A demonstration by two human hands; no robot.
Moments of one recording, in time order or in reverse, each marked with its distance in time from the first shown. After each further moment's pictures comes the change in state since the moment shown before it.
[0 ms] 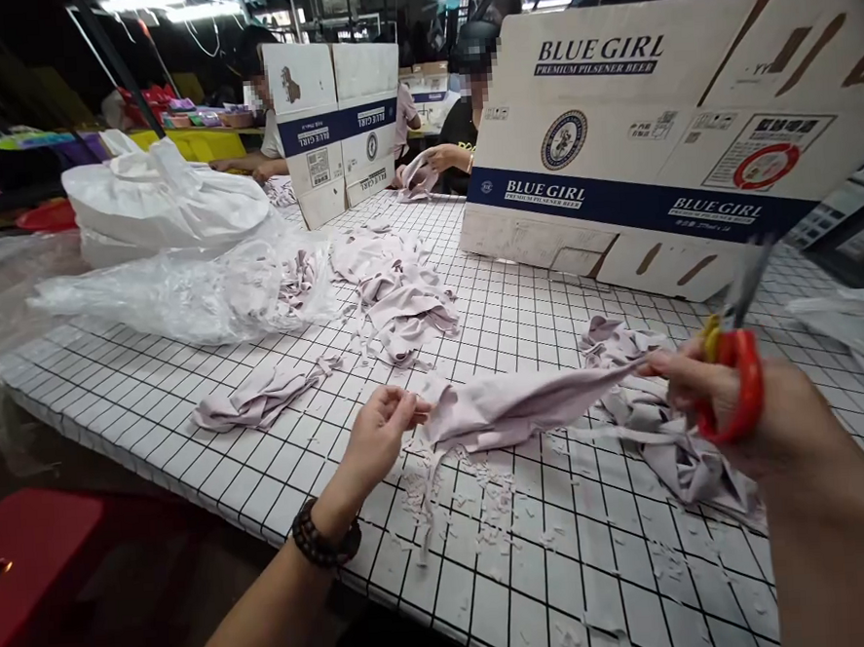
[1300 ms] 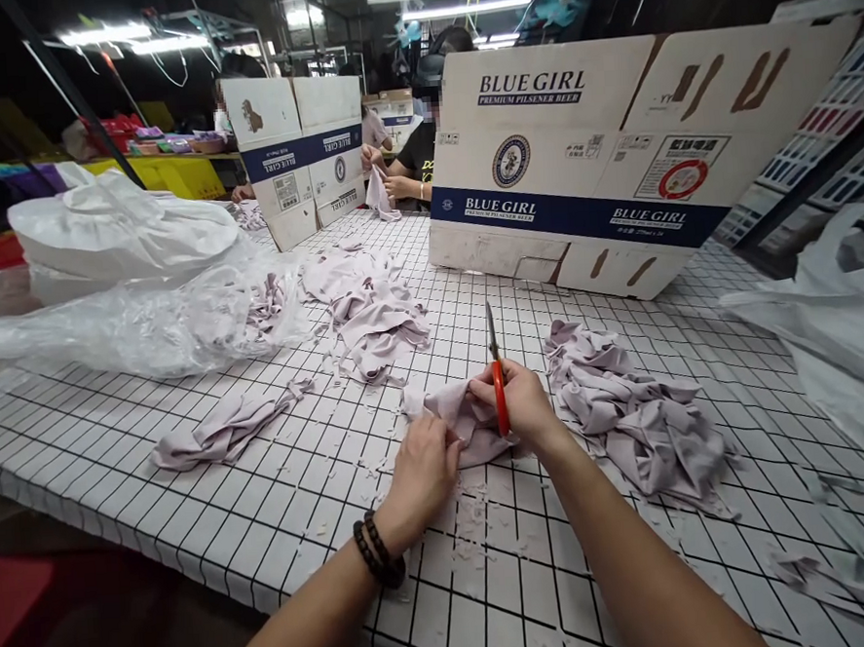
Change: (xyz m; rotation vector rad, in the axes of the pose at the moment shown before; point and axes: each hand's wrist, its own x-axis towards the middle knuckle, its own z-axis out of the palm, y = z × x) left_hand 0.006 -0.008 0.083 0.387 -0.092 0.154; right_hand 0.005 0.047 0.112 0.106 -0.334 -0.019
